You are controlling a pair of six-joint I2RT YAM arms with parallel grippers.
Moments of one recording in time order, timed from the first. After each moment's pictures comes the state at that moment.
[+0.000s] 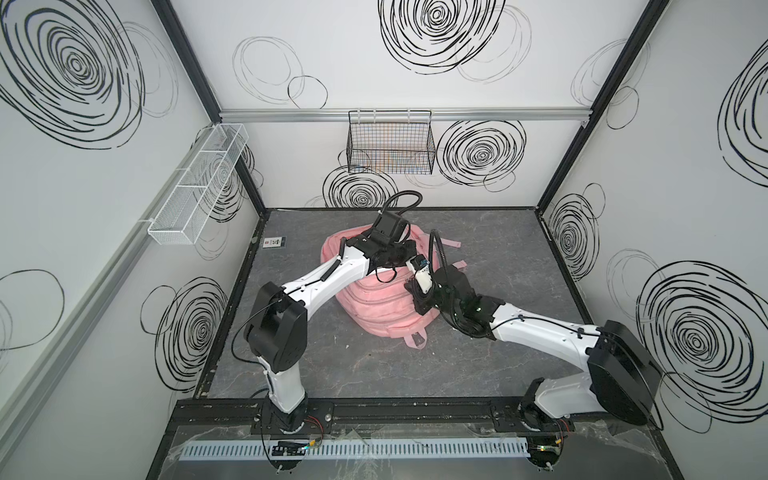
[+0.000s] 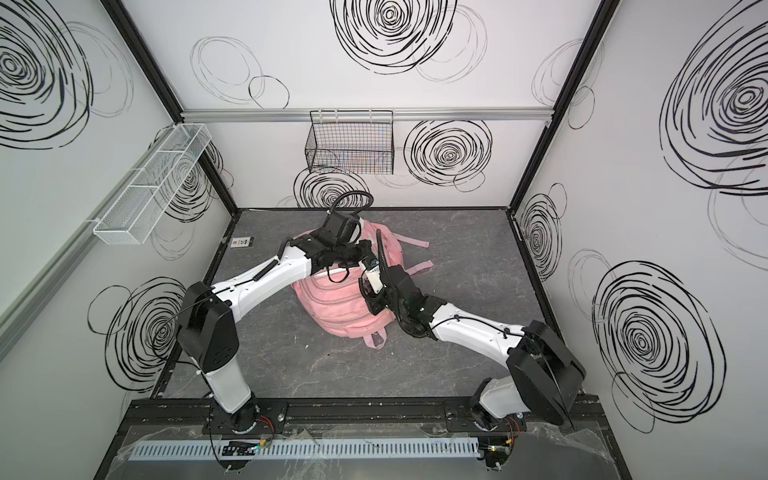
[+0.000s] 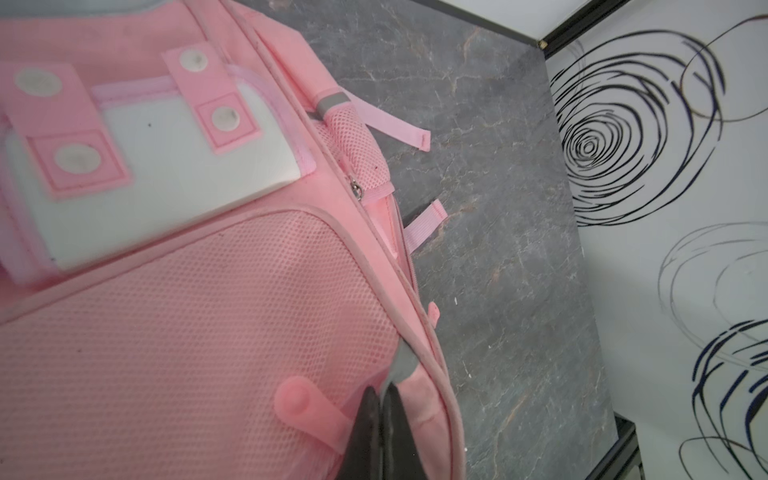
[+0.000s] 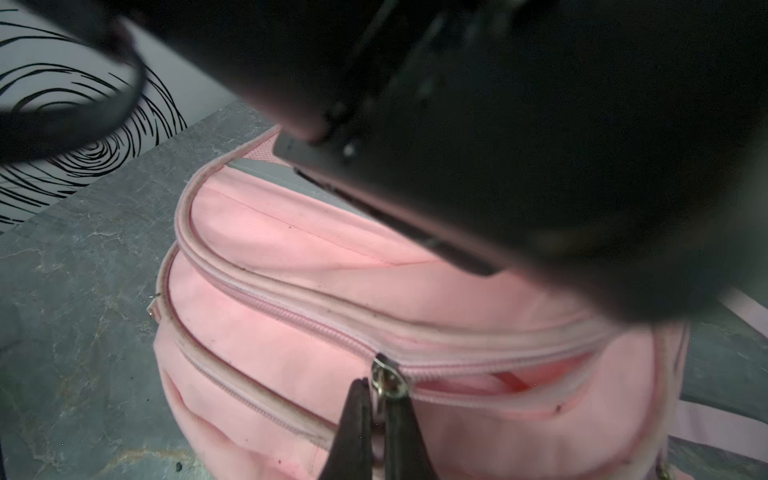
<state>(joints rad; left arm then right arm) -0.59 1.79 1.51 -0.47 0.13 -0.67 0.82 1.38 0.80 0.09 -0.02 0.12</state>
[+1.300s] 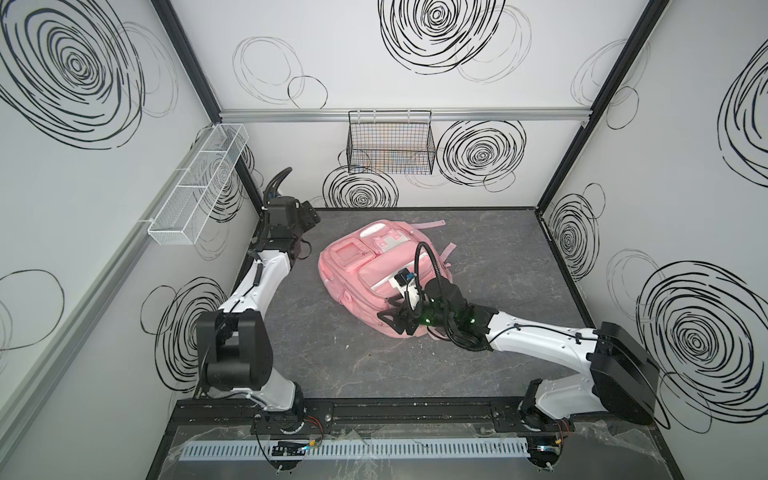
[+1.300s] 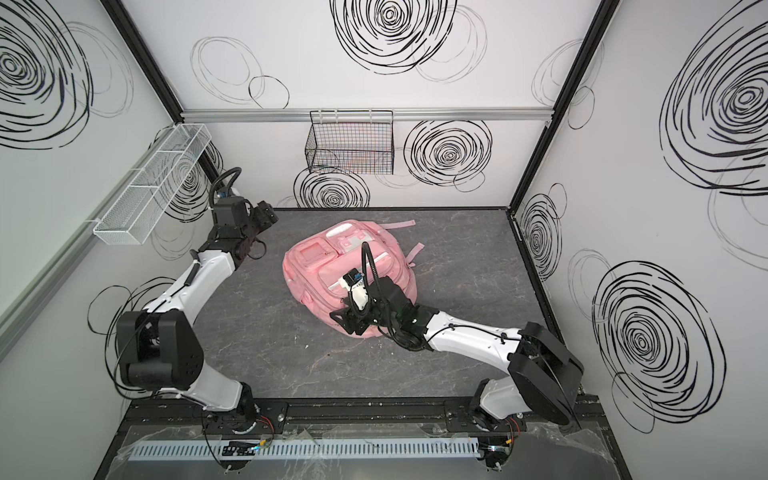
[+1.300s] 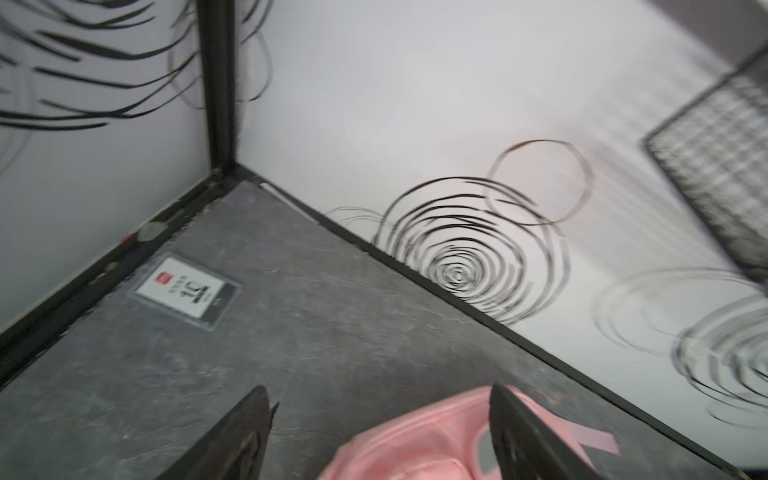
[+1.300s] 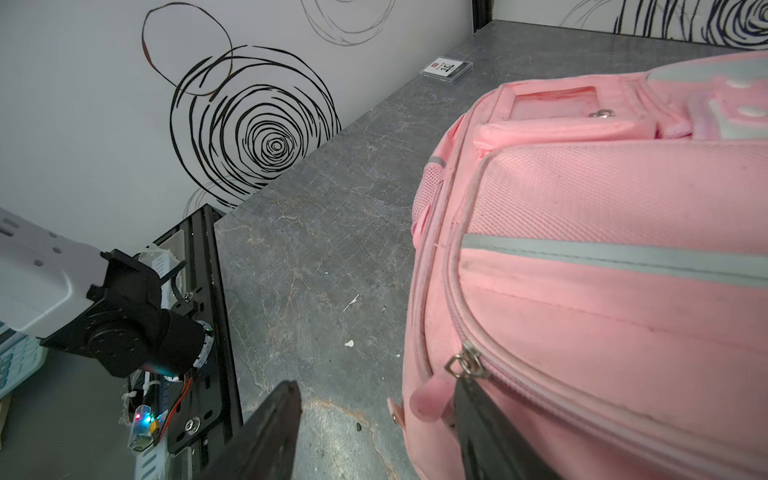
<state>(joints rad) 0.07 1.64 1.26 -0.12 -0.15 -0.56 0.94 1.39 0.80 0.17 -0.24 0.28</state>
